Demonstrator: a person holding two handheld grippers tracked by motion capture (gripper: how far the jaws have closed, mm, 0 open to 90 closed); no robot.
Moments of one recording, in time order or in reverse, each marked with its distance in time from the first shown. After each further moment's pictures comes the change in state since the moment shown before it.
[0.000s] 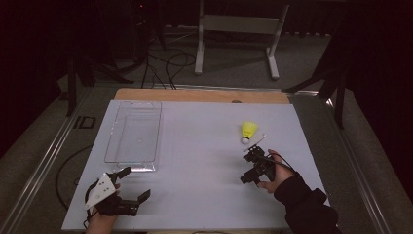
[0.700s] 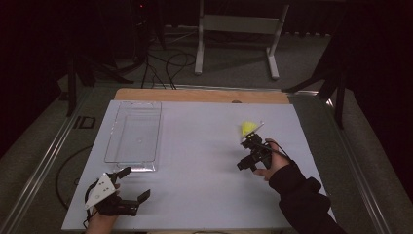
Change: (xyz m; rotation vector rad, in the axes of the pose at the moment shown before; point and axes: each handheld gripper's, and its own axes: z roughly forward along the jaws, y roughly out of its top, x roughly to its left) left arm 0.000 0.000 0.000 -0.003 0.000 -0.003; right arm -0.010 0.032 -0.010 -0.052 -0.051 0.037
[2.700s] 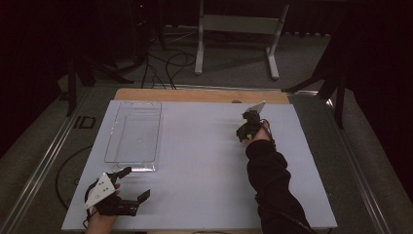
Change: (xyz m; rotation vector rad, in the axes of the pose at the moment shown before) left arm 0.001 0.000 0.000 -0.002 -0.008 0.002; right arm -0.053 0.080 0.070 0.086 -0.048 0.540
